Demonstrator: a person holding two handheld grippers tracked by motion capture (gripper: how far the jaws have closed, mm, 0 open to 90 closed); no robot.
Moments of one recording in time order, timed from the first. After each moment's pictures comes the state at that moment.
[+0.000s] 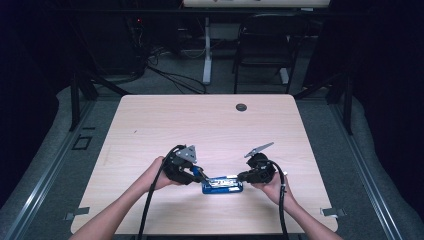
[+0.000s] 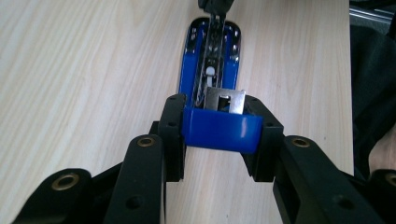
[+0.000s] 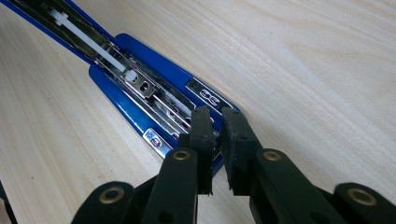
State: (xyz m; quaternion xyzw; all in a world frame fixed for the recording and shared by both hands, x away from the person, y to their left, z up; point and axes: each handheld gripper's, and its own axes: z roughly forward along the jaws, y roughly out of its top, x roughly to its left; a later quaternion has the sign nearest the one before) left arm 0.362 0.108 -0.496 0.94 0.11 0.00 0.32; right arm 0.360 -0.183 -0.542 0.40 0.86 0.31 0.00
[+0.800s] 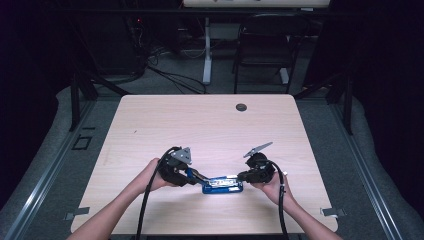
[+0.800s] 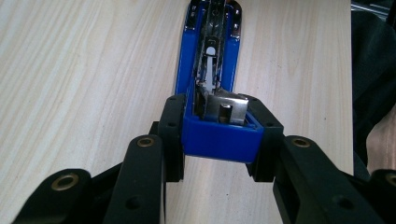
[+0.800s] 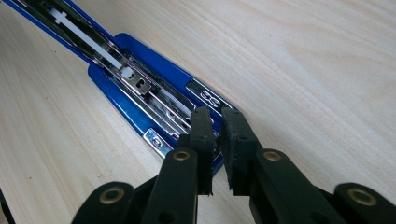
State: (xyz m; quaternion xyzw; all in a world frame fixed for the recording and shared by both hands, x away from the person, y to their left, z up) left arm 0.363 0.118 -0.502 0.94 0.11 -0.01 0.31; right arm 0.358 -0.181 -0.537 0.40 0.87 0.30 0.01
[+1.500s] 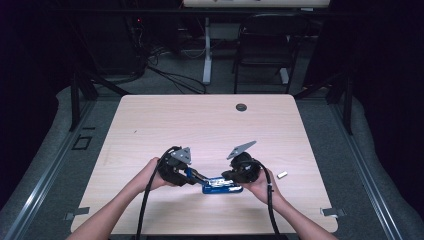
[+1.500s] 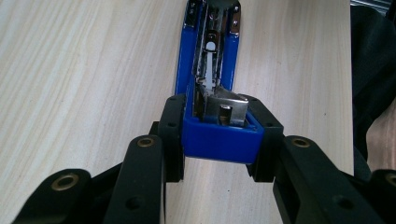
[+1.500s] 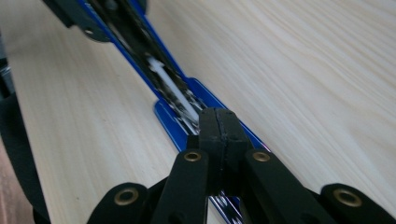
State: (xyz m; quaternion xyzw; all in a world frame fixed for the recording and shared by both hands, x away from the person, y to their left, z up) left arm 0.364 0.118 -0.501 0.95 0.10 -0.01 0.31; right arm 0.350 -0.132 -0.515 0.30 0.89 0.33 0.02
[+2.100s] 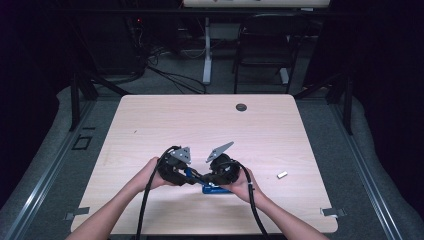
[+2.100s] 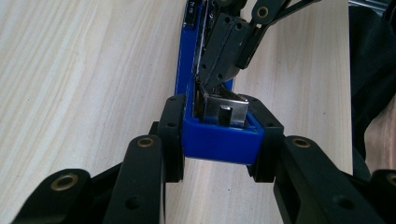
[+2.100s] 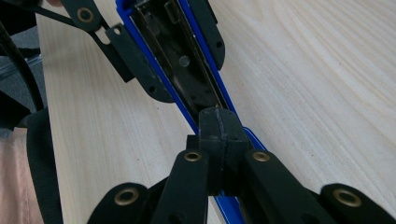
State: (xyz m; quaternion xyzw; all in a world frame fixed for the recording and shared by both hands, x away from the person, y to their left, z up) left arm 0.366 0.118 -0.501 0.95 0.10 -0.01 0.30; right arm 0.353 -0.082 -0.520 0.25 0.91 0.34 -0.01
